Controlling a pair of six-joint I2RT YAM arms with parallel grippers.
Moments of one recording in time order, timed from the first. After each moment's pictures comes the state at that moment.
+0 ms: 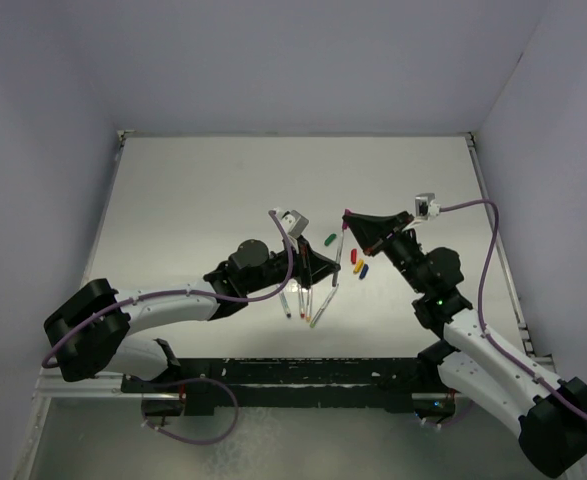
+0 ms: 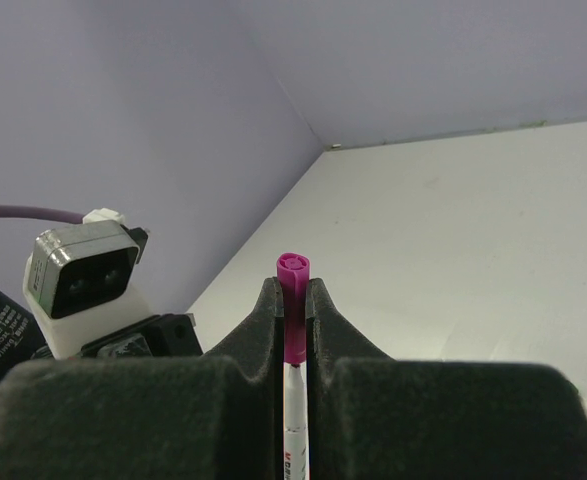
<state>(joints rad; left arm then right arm) -0.96 1.37 0.64 0.67 0.18 -0.59 0.50 0.80 0.40 0.63 -0.13 0.64</state>
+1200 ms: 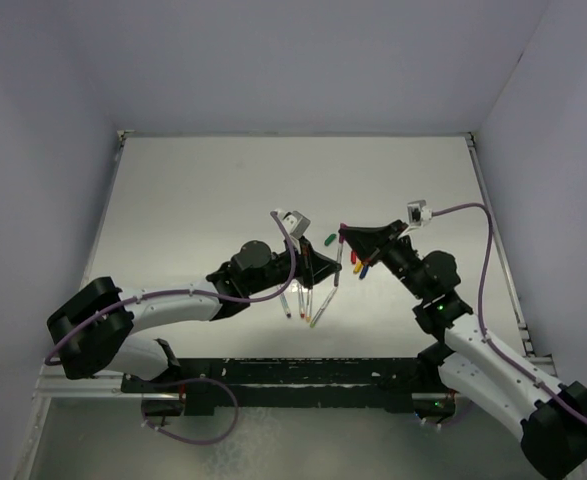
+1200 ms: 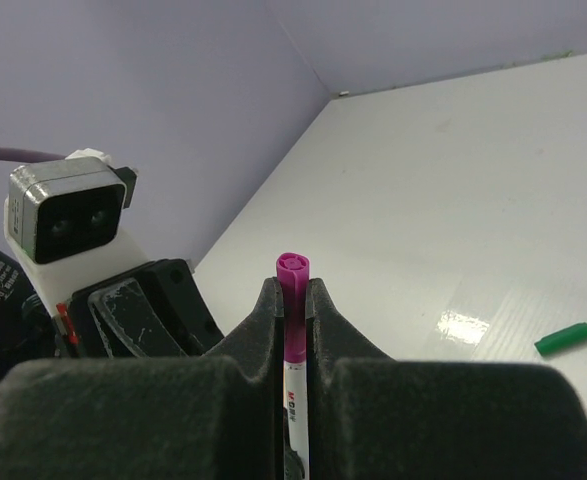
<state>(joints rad) -0.97 1.39 0.65 0.68 0.14 -0.59 0.52 0.75 0.36 0.55 -0.18 0.67</state>
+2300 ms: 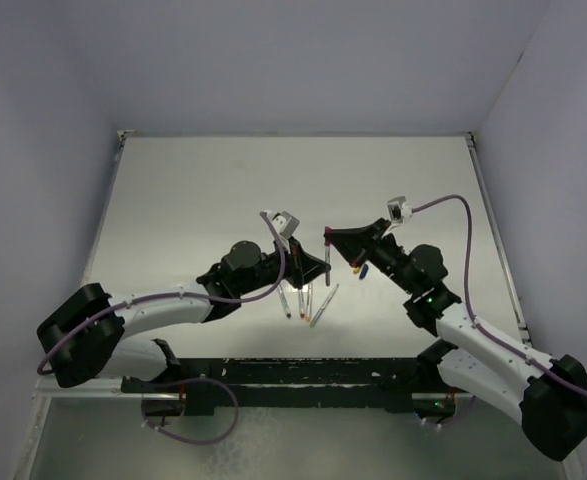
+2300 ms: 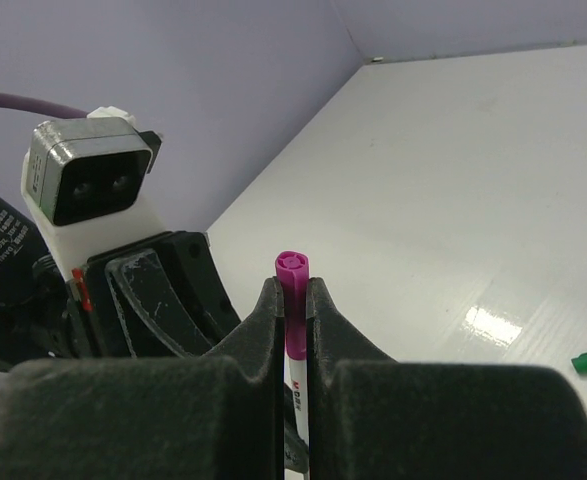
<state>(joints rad) -0.92 1.32 0.59 0.66 0.16 -0.59 0.58 0.89 0.38 0.63 -0.26 0.62</state>
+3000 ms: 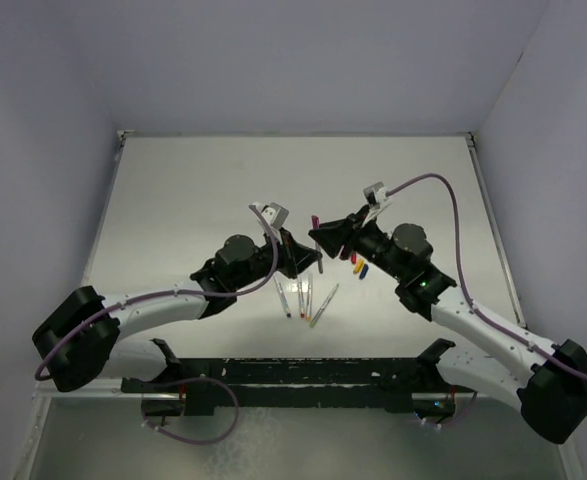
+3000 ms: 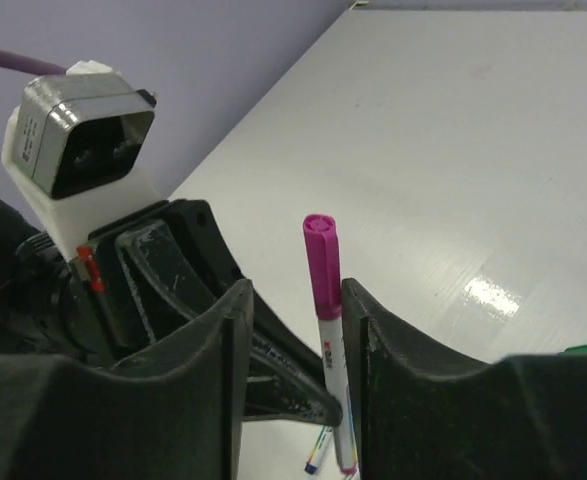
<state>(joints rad) -0.87 1.30 0.59 0.61 0.13 -0.60 0.65 0.98 0.57 0.42 -0.19 0.51</state>
